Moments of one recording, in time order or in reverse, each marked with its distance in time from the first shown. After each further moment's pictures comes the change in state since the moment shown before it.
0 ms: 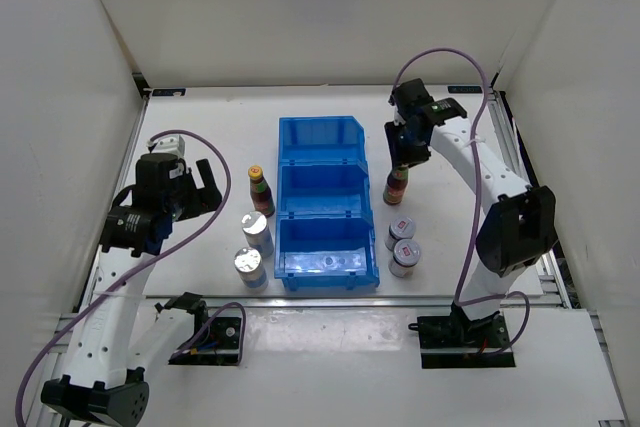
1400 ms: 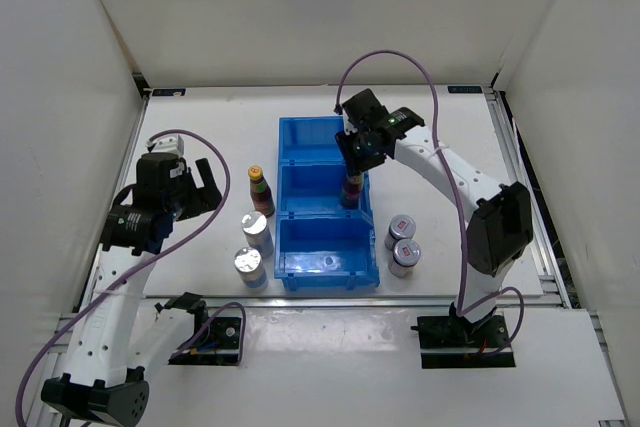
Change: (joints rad) left arm 0.000 0.006 0.000 0.000 -0.008 -0.021; right arm 0.252 0.058 0.063 0.083 -0.028 -0.019
